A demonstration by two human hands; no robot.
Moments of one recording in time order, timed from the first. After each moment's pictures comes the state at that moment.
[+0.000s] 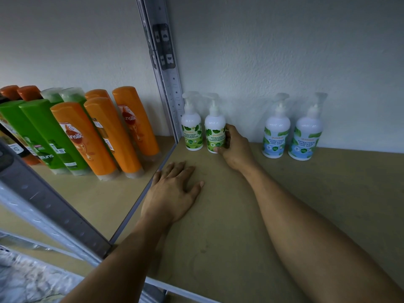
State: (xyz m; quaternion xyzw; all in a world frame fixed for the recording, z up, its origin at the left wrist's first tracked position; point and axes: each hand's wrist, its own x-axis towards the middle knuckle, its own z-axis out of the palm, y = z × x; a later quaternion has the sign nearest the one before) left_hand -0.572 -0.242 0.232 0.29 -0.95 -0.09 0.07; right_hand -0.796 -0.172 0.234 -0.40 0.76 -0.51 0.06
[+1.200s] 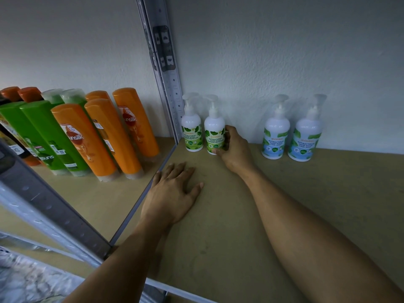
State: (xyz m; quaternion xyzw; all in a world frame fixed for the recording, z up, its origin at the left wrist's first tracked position) left_hand -0.573 -0.245 0.229 0.29 -0.95 -0.09 0.07; right_hand -0.791 -0.171 0.233 -0.40 0.75 -0.53 0.02
